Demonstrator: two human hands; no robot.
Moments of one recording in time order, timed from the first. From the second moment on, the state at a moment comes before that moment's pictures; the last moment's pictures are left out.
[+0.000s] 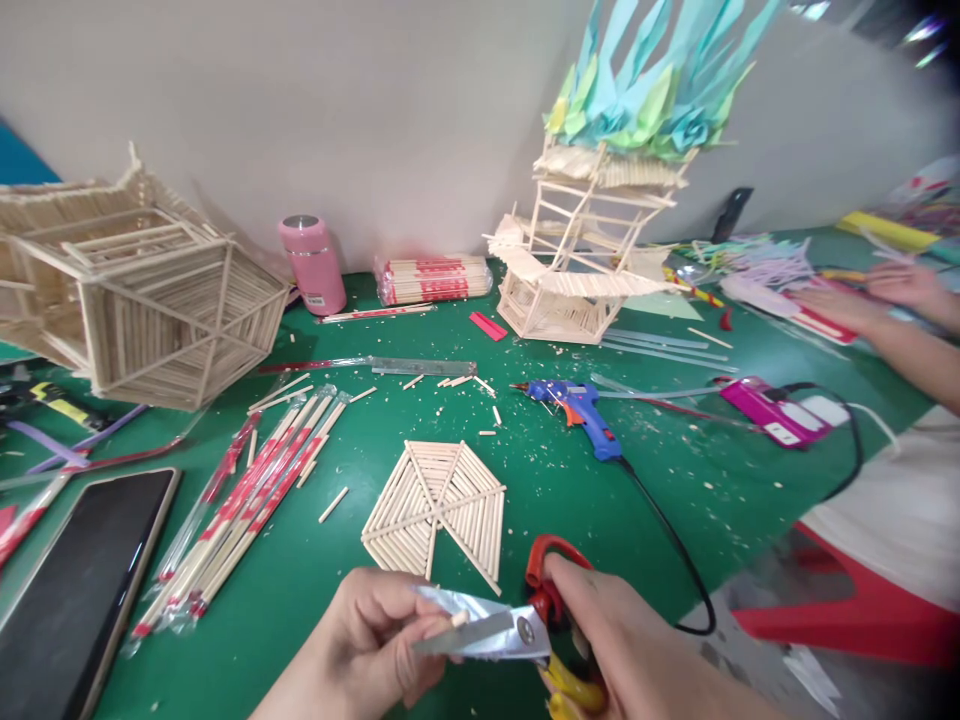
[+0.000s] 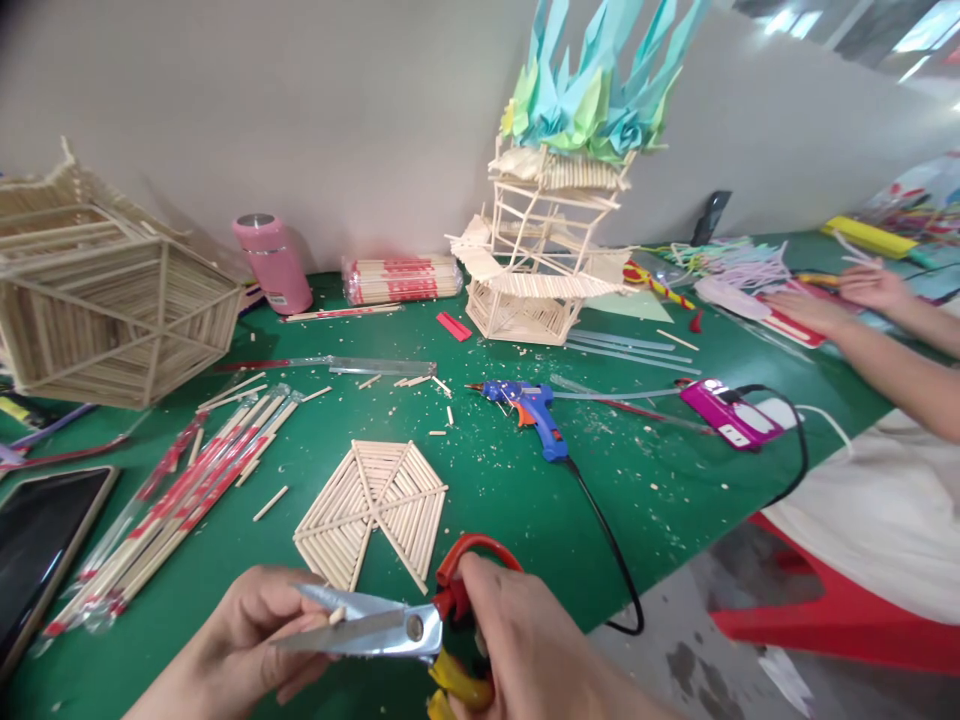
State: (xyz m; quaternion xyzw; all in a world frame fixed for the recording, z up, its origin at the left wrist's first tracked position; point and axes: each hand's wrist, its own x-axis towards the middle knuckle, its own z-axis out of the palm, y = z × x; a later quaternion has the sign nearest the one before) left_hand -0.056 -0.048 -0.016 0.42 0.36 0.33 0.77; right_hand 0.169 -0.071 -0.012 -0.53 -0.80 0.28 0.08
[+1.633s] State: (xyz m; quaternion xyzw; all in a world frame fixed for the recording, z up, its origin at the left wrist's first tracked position) left_hand -0.069 -0.035 -0.028 0.55 0.60 0.53 0.22; right_hand 0.218 -0.005 -0.024 -0.68 -0.74 -0.01 -0.01
